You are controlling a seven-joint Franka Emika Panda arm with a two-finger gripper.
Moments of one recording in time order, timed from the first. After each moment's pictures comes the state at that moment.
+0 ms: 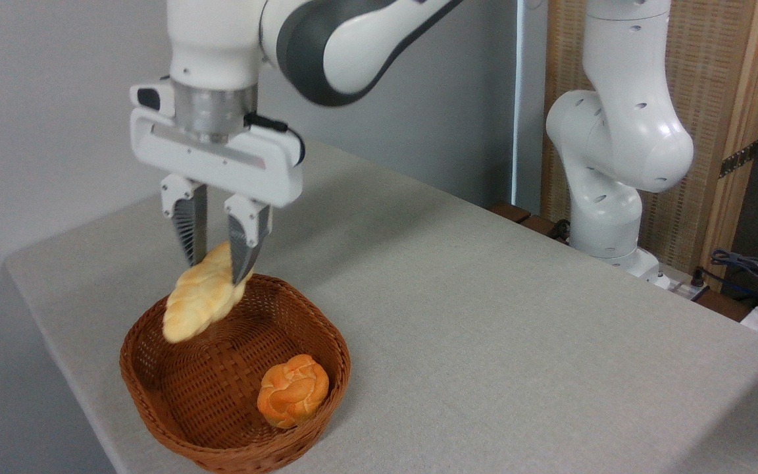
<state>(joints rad) -0.24 0.00 0.04 -1.86 -0.13 2.10 0.12</state>
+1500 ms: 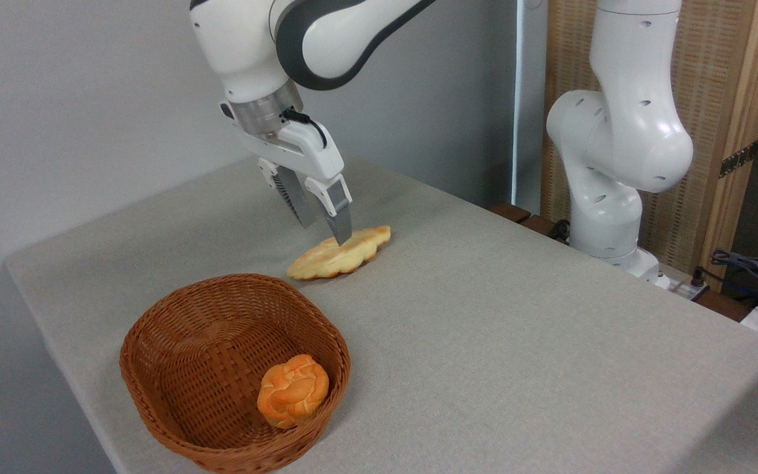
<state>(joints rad) -0.25 -0.08 -0.18 -2.02 -0.10 1.76 0.31</state>
